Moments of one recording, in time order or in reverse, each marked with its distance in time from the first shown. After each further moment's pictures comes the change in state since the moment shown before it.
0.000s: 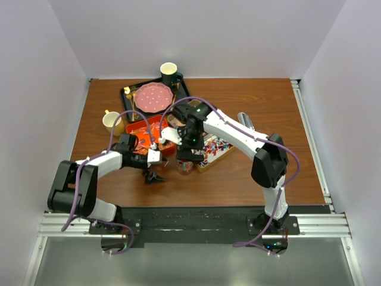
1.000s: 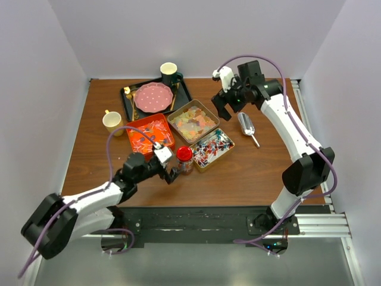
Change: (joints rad) left arm -0.439 -0.386 -0.324 0.851 -0.775 -1.009; right arm -0.470 -0.298 -0.072 0.315 -0.053 0.335
